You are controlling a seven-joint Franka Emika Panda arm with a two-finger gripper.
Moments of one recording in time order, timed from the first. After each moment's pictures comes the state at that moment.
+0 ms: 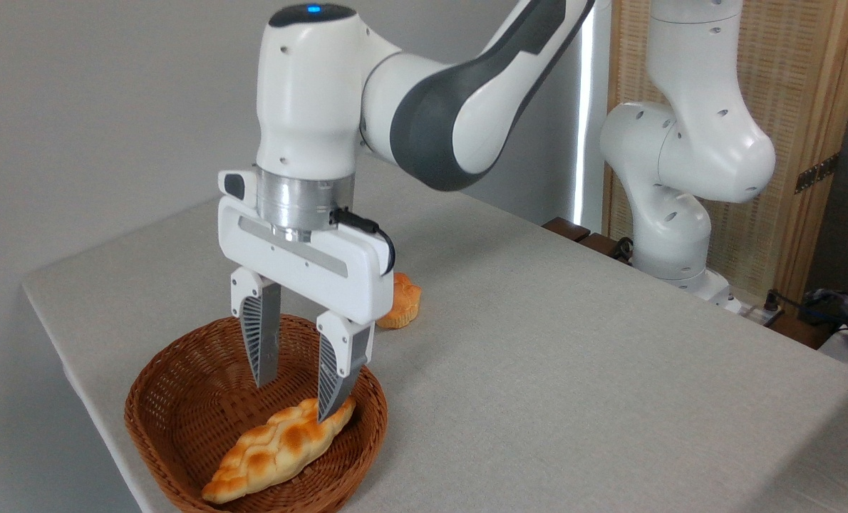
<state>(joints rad) 0.01 0.03 -0.04 -2.01 -0.04 2.33 0.50</state>
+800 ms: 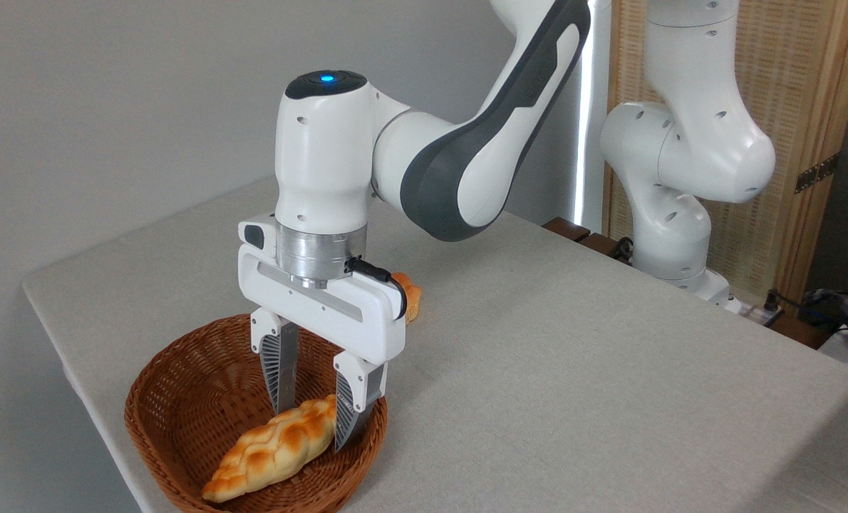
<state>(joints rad) 0.01 0.07 -0.05 -2.10 -0.04 2.44 0.49</state>
